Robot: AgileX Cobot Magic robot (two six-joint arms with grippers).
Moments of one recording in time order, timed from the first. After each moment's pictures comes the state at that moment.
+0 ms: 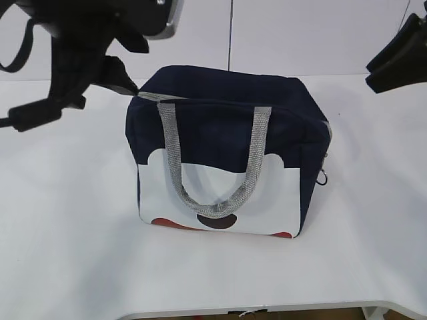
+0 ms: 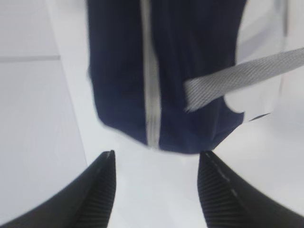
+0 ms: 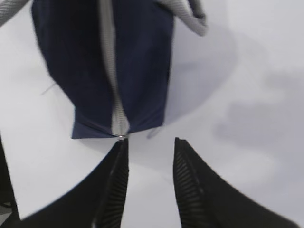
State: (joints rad) left arm -0.79 1.54 -1.45 0.27 0.94 0.96; right arm -0.10 1.59 -1.45 0.67 1.22 -1.54
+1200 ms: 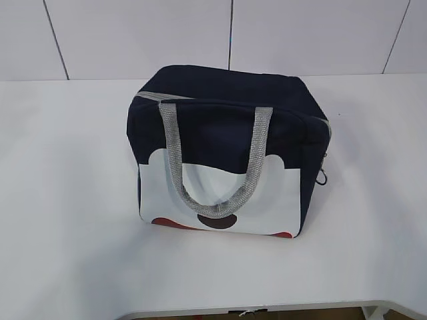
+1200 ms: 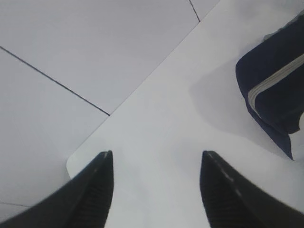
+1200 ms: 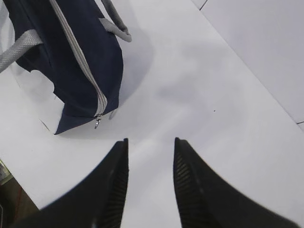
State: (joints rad) left arm -0.60 1.09 -1.45 0.33 1.04 0.25; right arm -0.10 1.21 -1.49 0.44 1.25 -1.12
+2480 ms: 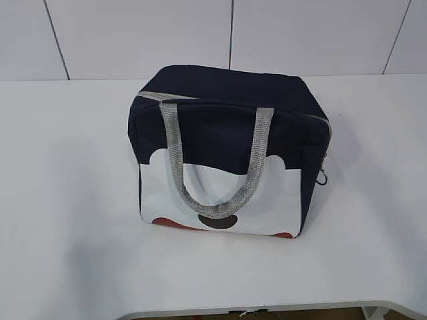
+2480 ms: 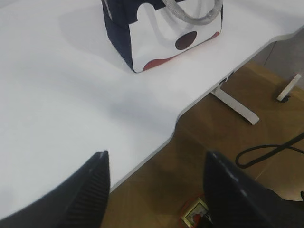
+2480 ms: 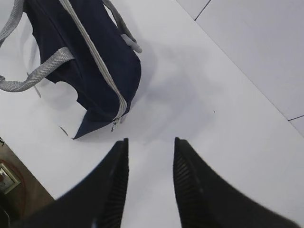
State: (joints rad) left arm -0.60 0.14 -0.75 -0.09 1.26 0.09; right arm 0.09 1.08 -1.50 0.29 1.27 -0.89
